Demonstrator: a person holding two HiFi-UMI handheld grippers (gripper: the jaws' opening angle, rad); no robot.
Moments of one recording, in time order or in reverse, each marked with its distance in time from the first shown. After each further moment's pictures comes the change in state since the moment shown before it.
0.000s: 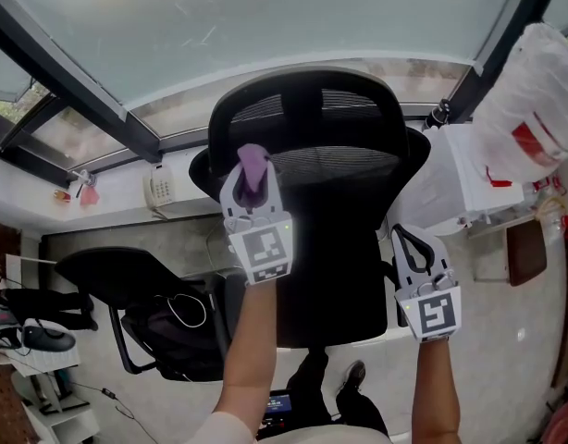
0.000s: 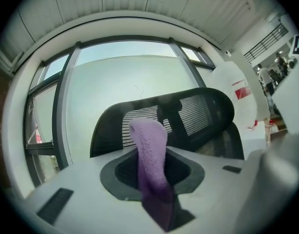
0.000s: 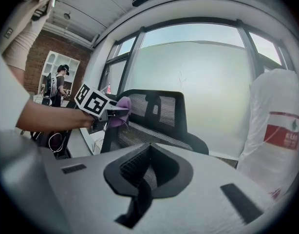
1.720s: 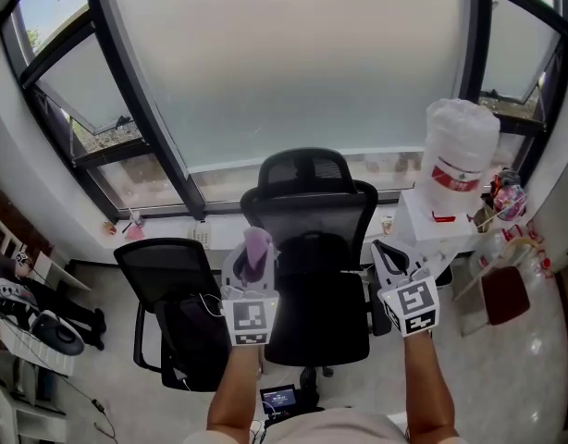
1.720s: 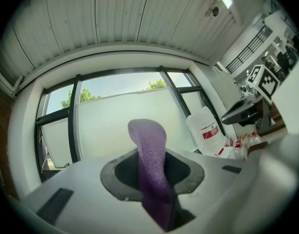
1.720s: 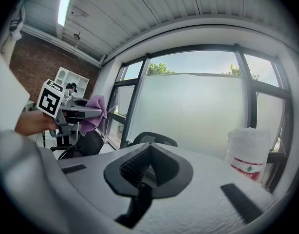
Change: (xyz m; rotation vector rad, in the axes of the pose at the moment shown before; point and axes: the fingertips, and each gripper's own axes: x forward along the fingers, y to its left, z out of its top) left arm -0.347 -0.013 0.240 0.068 -0.127 -0.040; right arm -0.256 0.032 0.173 -0.040 -0.156 0.032
